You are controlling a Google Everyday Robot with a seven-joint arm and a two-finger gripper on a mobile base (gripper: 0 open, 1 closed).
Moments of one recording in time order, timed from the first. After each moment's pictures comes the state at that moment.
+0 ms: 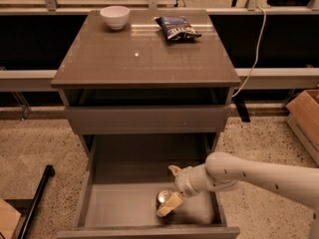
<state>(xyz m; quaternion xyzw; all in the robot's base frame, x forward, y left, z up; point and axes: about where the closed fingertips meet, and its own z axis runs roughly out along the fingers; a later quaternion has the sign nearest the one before) 0.494 -0.031 0.462 -0.53 0.75 0.28 0.28</state>
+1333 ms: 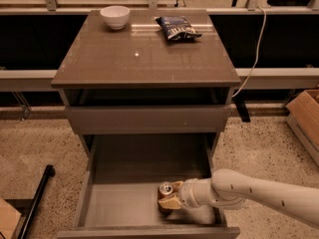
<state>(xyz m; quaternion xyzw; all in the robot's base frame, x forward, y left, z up) 0.485 -0.040 0.421 -0.43 0.79 0.30 0.30</state>
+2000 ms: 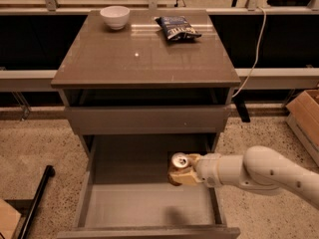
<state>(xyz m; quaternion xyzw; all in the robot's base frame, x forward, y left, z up) 0.494 -0.078 0.599 -0.43 0.76 0.29 0.39</state>
